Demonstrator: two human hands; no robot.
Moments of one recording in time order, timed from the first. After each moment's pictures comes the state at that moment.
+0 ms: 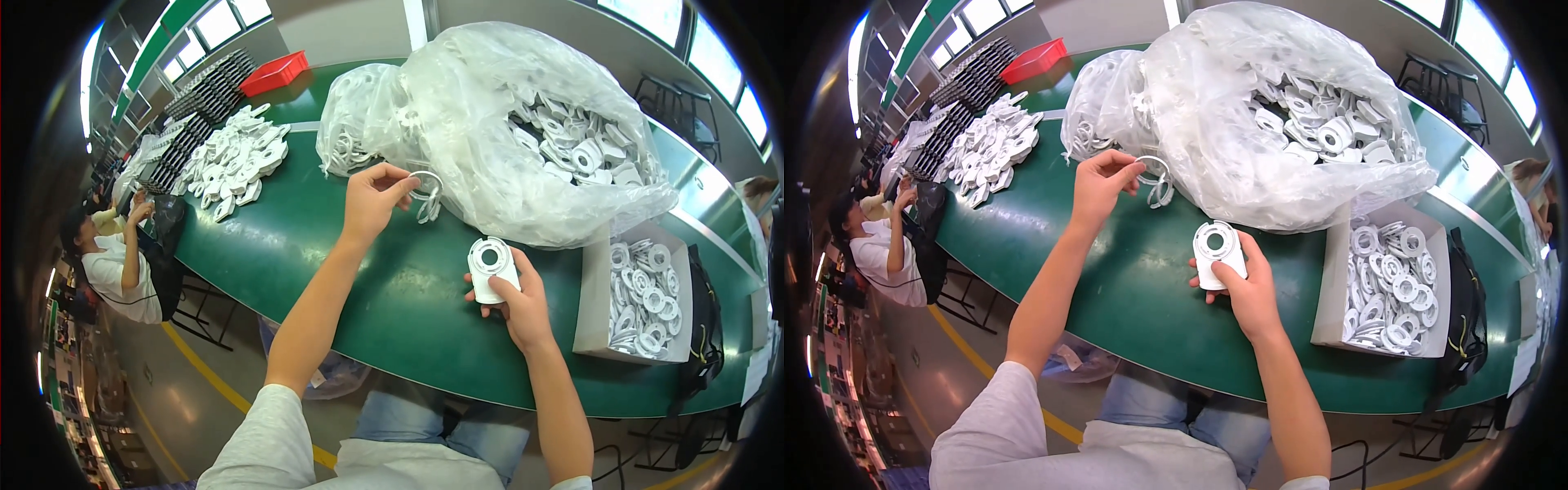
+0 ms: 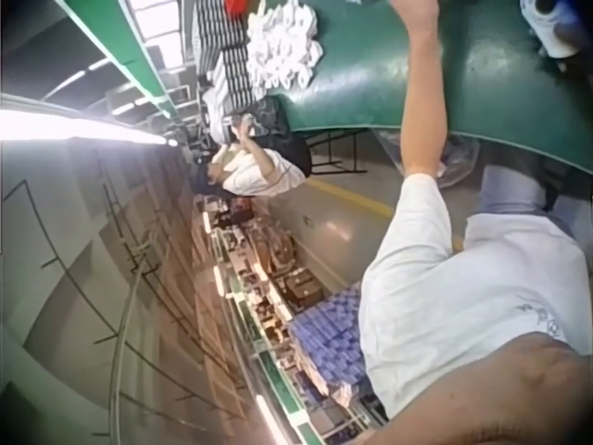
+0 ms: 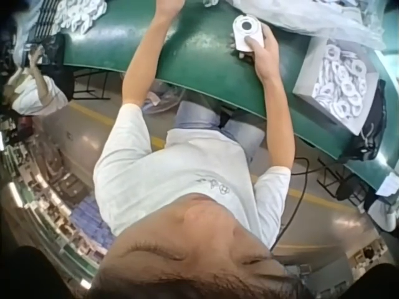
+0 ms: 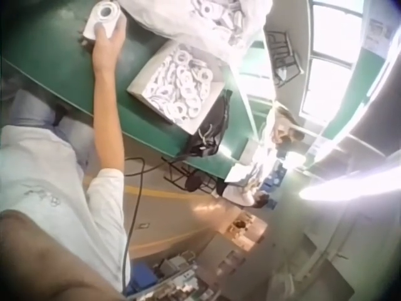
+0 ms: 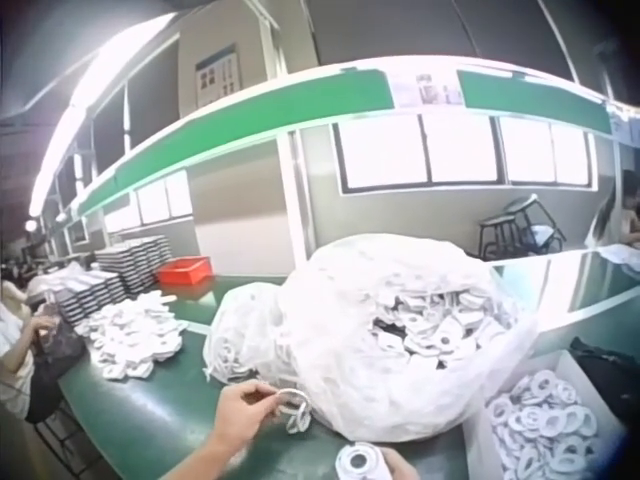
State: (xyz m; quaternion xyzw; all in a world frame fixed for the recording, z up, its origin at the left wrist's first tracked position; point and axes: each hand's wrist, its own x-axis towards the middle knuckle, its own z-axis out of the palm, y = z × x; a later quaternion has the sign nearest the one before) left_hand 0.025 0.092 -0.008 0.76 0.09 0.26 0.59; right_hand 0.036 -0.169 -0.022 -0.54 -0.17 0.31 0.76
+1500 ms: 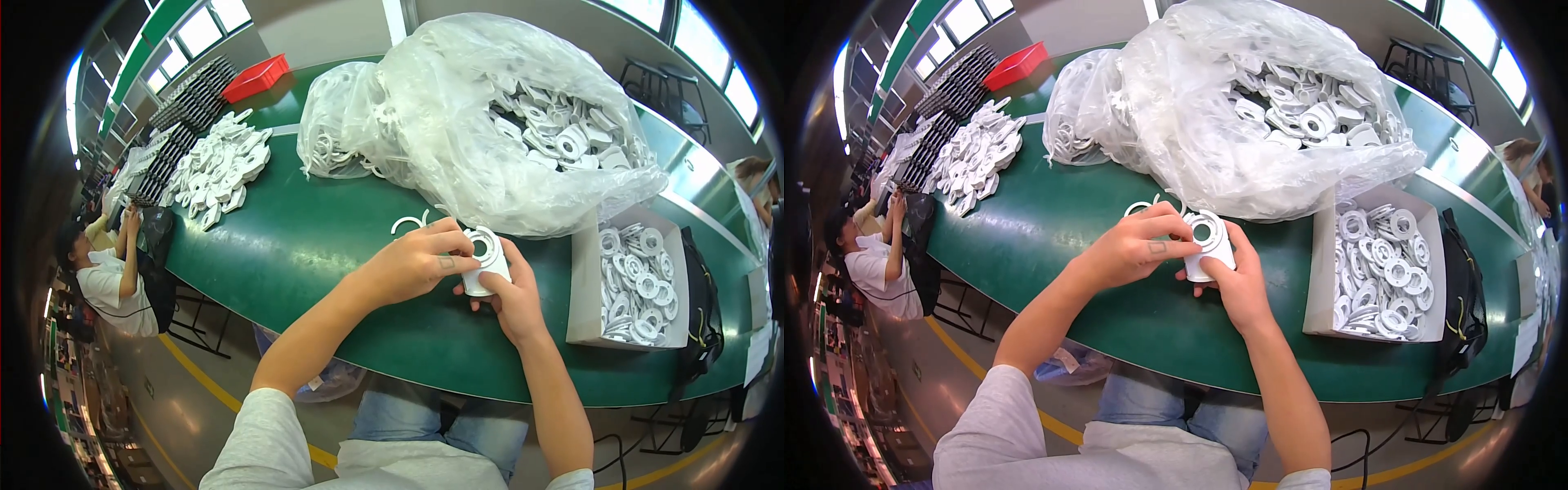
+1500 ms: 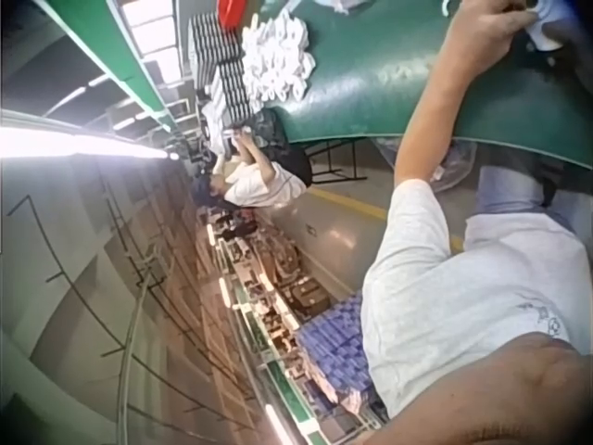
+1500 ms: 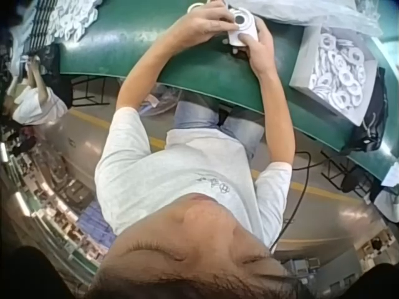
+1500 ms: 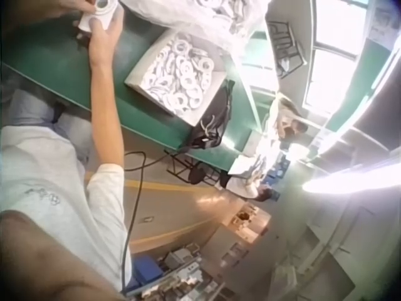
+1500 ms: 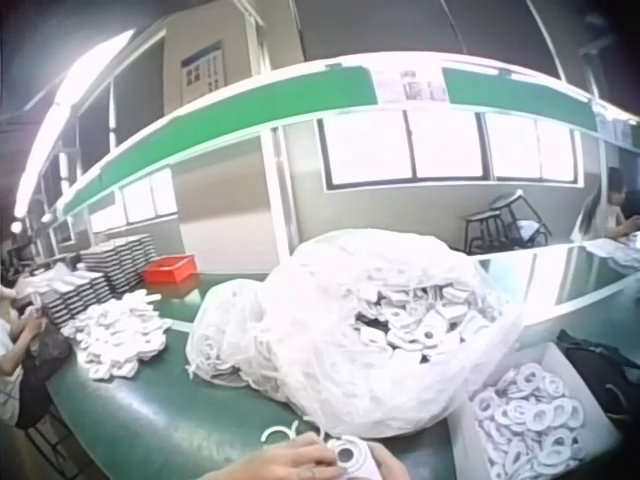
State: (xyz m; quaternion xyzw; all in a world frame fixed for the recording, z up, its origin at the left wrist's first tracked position) left_hand -0.001 0.014 0.001 0.87 -0.34 0.23 0.28; right_hand 0.037 -0.173 -0.021 -0.52 -0.16 0.30 0.78
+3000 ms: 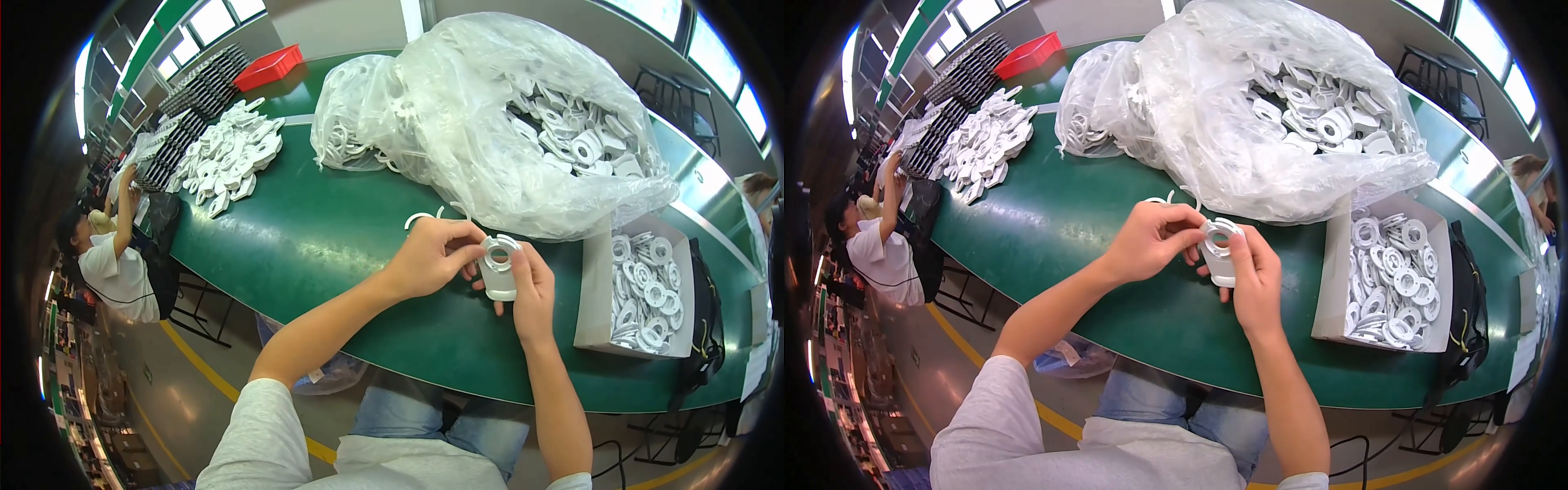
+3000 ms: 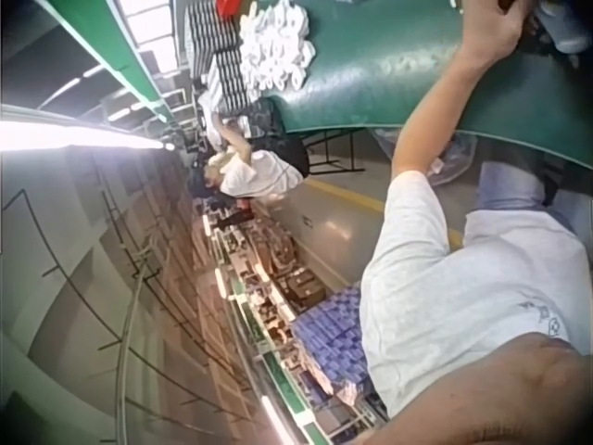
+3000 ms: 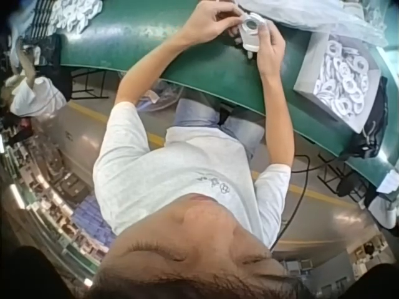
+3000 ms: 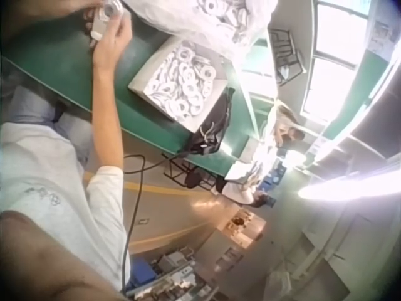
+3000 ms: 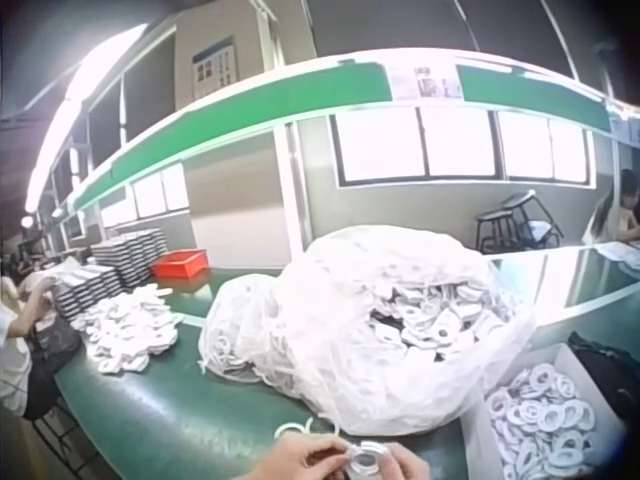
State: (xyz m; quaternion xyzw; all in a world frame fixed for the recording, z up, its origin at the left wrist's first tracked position) left_hand -0.002 0.003 -0.003 0.77 -0.09 0.06 0.62; right_hand 0.032 -0.171 -0.021 -0.57 -0.19 0.21 0.77
